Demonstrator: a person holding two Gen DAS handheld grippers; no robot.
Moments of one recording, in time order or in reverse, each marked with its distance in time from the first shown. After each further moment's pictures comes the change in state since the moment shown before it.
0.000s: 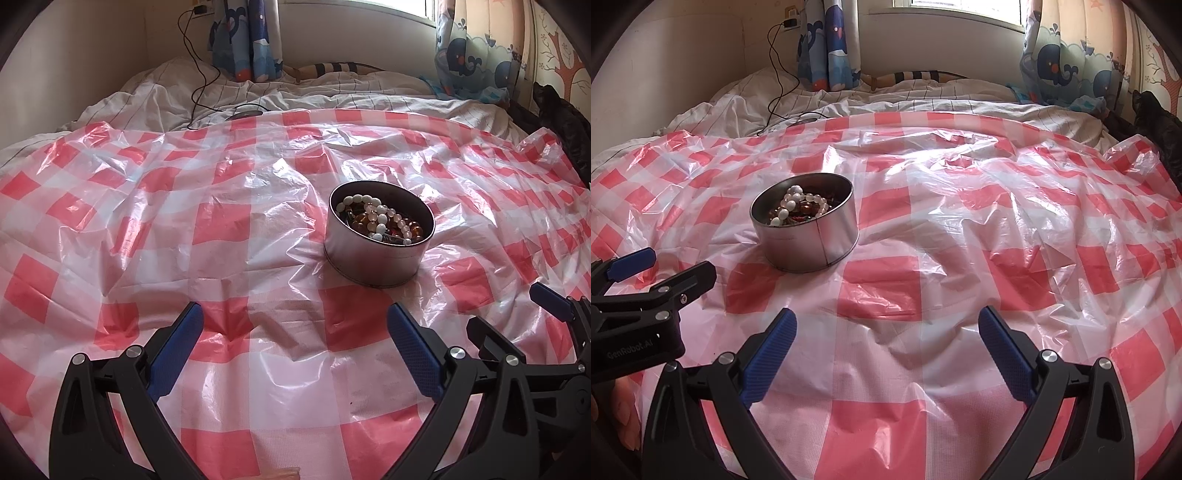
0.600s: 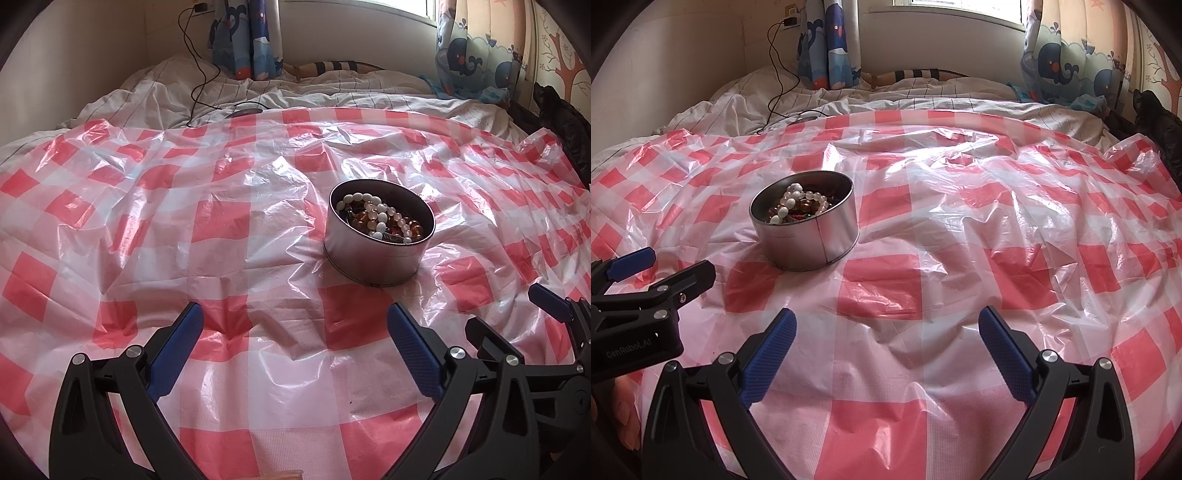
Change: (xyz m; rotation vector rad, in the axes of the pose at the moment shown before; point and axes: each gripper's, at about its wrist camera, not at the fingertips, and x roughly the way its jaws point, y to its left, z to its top) left arm 0.000 0.000 0.000 -0.008 0.006 -0.006; right arm 0.001 0.000 -0.002 -0.001 0.004 0.001
